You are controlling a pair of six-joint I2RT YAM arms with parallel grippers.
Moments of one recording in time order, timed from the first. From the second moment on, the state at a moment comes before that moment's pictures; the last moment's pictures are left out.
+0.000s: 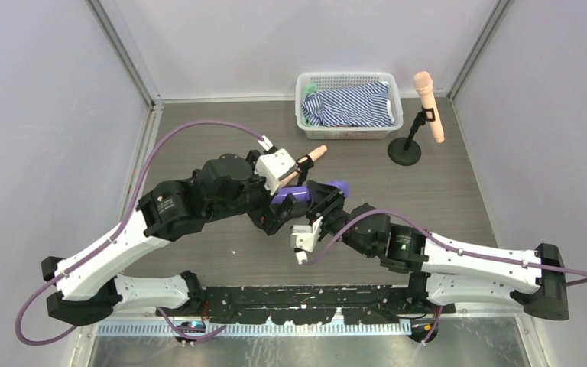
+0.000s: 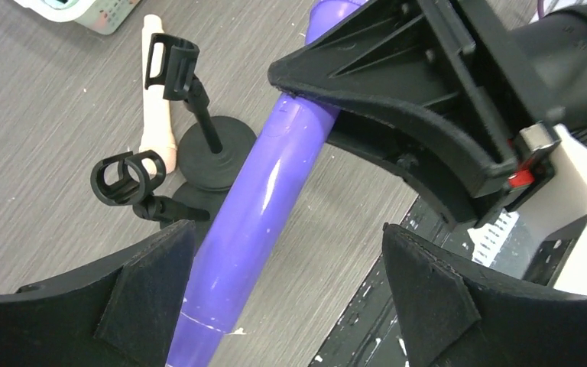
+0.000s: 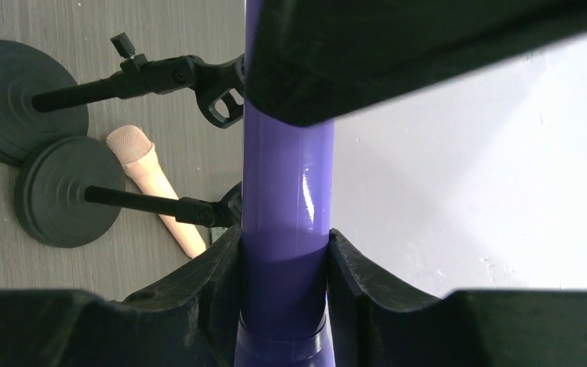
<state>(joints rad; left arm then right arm) -1.08 1.09 1.46 -0.91 -0.11 -0.05 1.25 0.96 0.75 0.07 0.38 -1.21</state>
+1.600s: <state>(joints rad) -1.08 1.19 1.49 -0.97 0.10 0.11 1.28 0.85 0.79 -0.09 0.19 -1.23</state>
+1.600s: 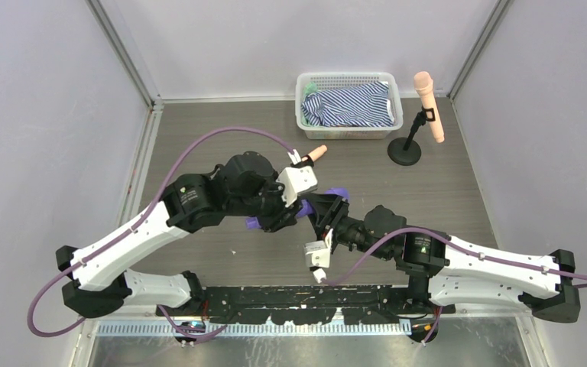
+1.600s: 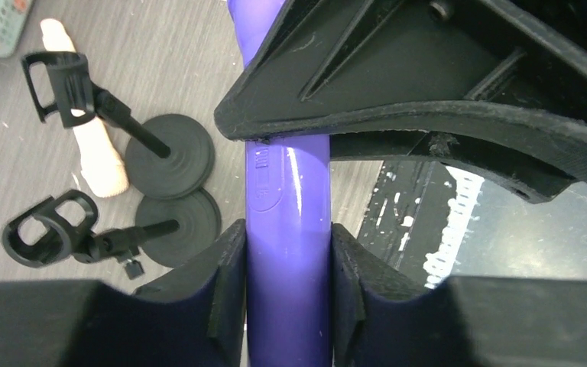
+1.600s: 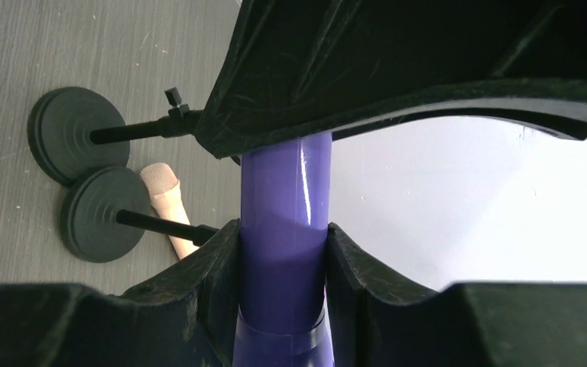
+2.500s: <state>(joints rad) -1.06 1.06 1.28 -0.85 -0.04 0.04 1.28 0.69 0.77 -0.08 0.24 -1.04</state>
